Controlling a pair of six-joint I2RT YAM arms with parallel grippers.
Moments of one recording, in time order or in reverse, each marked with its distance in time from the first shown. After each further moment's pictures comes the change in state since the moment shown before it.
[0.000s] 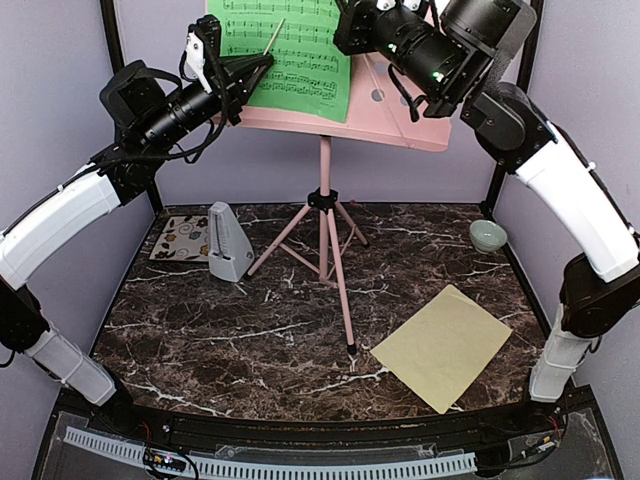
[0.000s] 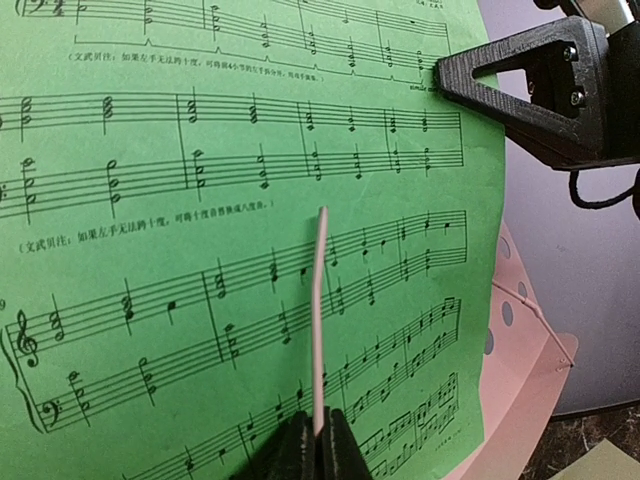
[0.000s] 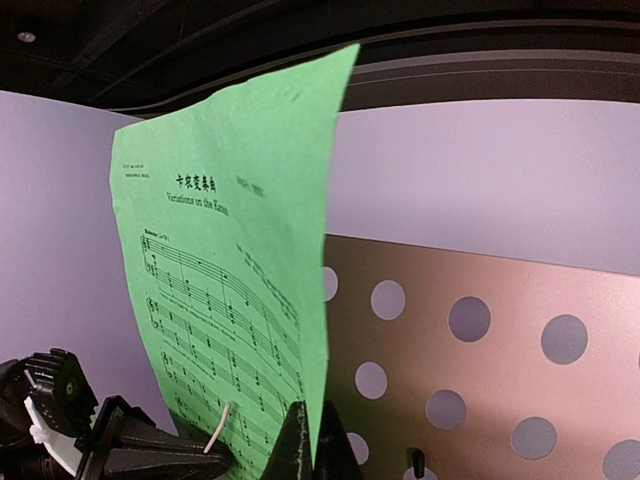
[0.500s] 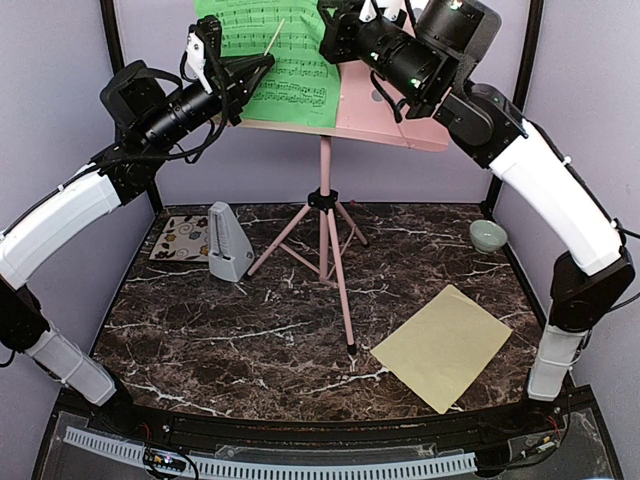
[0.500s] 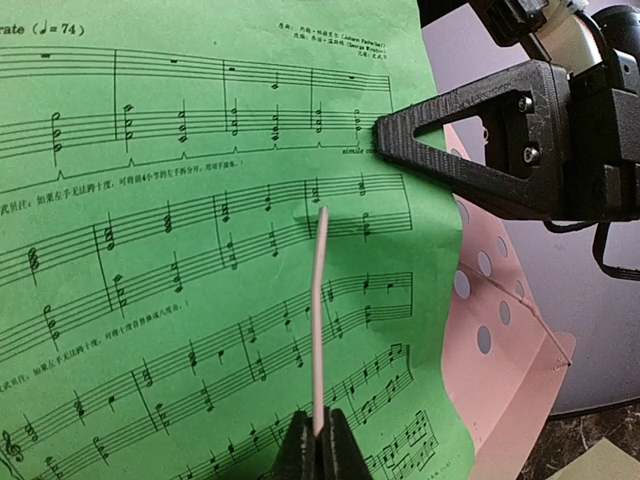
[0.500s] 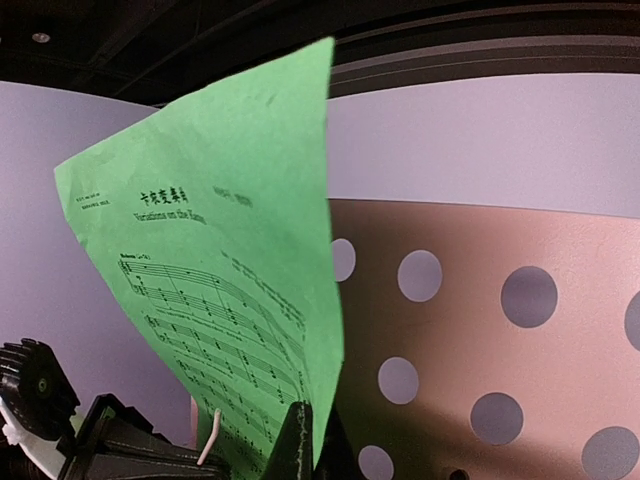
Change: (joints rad) left arm 0.000 0.002 0.001 0.000 0.009 0.001; right arm -0.074 0.064 0.022 -0.001 -0.123 0.088
